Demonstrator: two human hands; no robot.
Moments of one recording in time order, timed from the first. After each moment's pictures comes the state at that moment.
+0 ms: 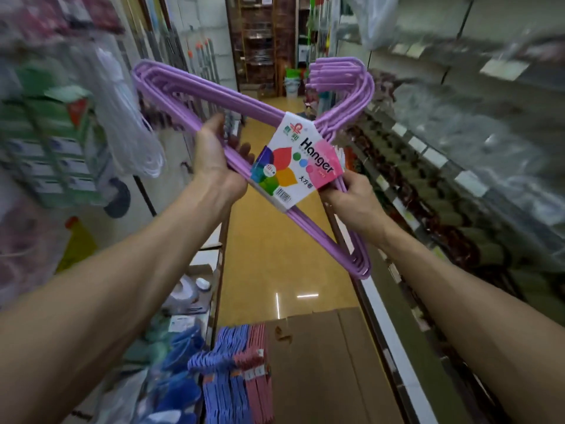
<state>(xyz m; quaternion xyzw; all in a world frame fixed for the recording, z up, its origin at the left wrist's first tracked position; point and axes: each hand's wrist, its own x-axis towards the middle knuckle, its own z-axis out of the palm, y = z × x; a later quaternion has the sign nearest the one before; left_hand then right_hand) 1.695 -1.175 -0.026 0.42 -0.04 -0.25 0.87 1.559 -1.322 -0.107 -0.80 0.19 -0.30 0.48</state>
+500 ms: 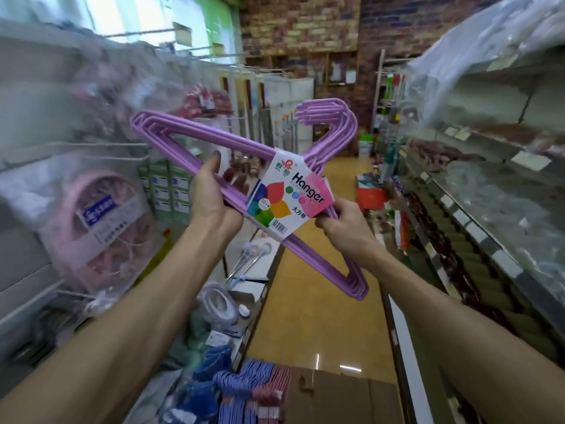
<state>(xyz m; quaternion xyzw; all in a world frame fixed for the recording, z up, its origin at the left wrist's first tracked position) 1.569 -1.090 0.046 0.36 -0.05 -0.07 0.93 1.506 -1.280 -0.021 -0.82 -0.01 -0.27 0.51</state>
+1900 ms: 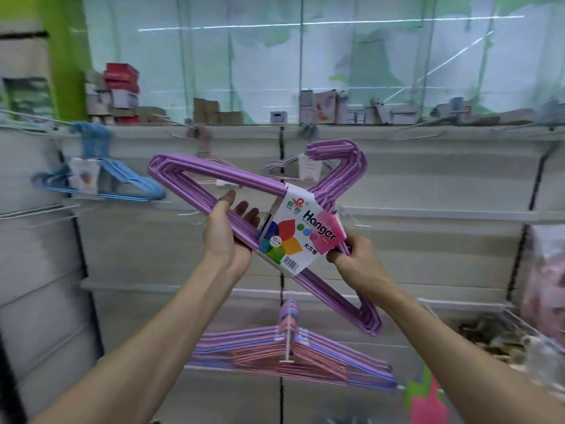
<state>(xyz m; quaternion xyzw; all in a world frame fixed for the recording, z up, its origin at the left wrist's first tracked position) 0.966 -0.606 0.121 0.32 0.13 0.57 0.75 1.152 -0.706 0.072 -0.60 -0.57 0.08 0.56</state>
